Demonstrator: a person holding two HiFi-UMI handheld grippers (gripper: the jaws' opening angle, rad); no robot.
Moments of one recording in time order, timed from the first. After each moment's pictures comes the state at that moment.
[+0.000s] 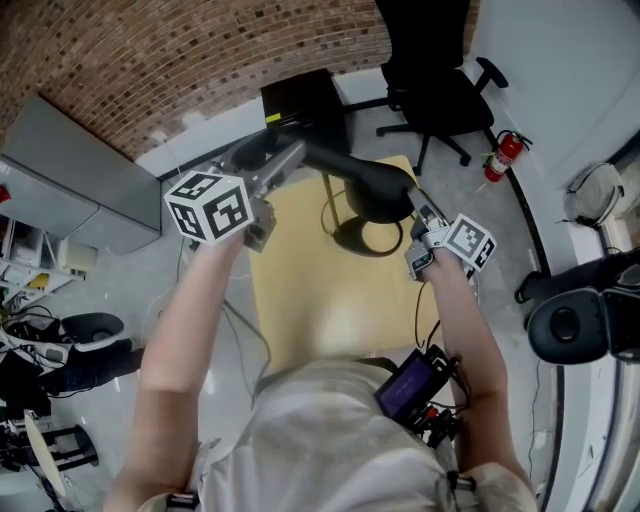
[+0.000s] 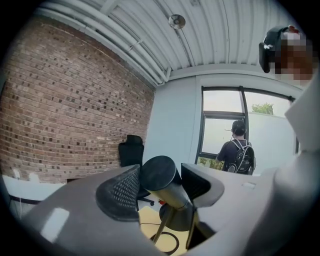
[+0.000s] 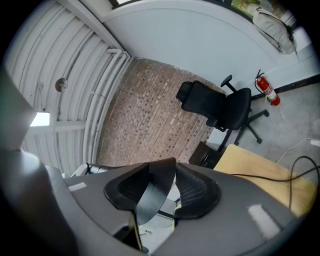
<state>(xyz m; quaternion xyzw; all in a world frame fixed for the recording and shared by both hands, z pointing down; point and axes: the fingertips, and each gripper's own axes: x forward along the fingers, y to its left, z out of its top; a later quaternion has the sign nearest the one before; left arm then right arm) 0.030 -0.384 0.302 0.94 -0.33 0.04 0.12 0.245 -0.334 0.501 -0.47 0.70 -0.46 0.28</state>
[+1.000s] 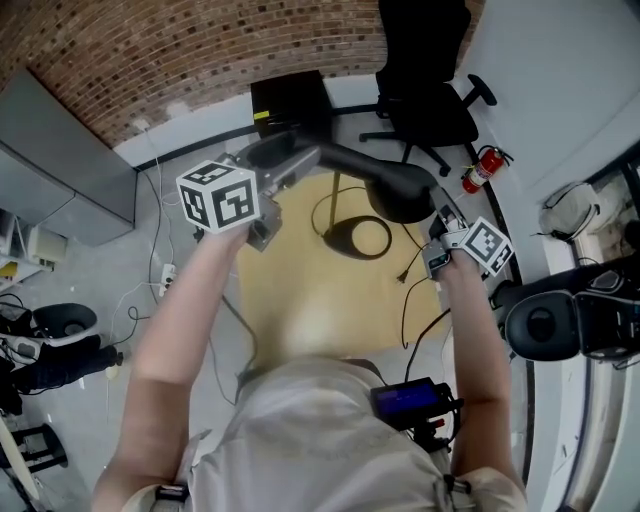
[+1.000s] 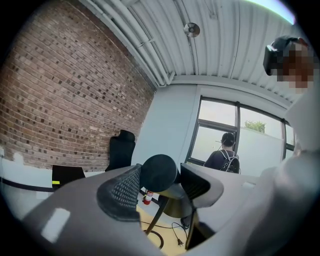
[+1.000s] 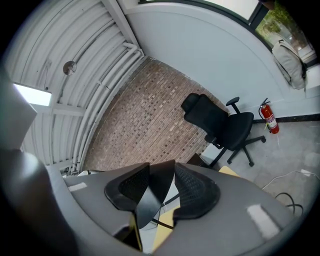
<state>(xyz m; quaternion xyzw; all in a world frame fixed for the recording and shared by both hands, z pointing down) 0.011 -0.385 0.316 0.95 -0.26 0.00 0.18 0.274 -0.323 0.455 -0.57 0.68 -0.42 0.21</state>
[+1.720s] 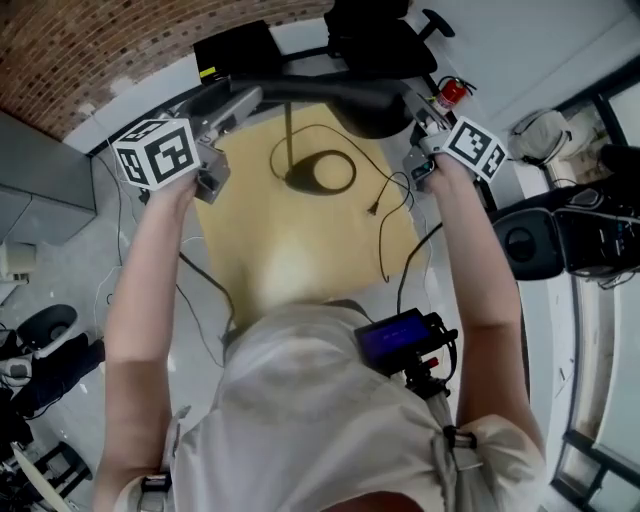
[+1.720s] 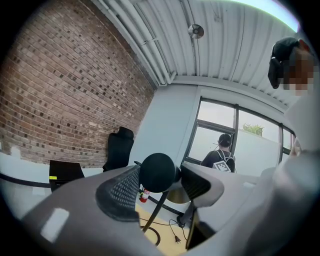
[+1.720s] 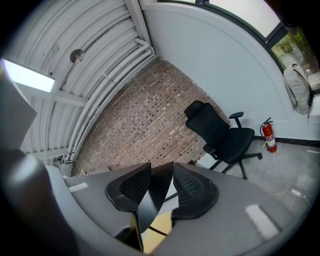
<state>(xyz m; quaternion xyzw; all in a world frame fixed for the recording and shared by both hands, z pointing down) 0.001 -0.384 0.319 0.95 -0.25 0.00 0.19 0.292 -0.343 0.402 -0.59 0.70 -0.36 0.17</state>
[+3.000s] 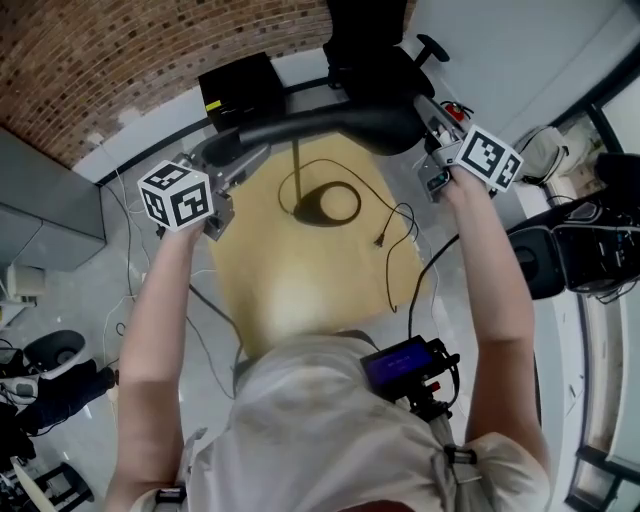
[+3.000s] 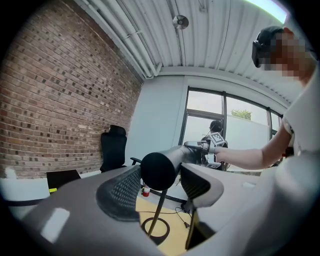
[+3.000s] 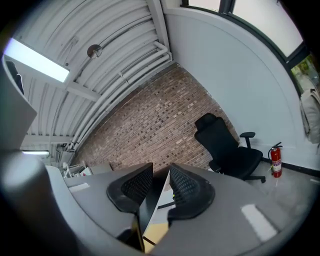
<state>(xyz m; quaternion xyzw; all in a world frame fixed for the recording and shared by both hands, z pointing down) 0.001 -0.371 0.357 0.97 -0.20 0.05 0.14 0.294 -0.352 0.331 -0.58 0.75 -0.27 0.16</state>
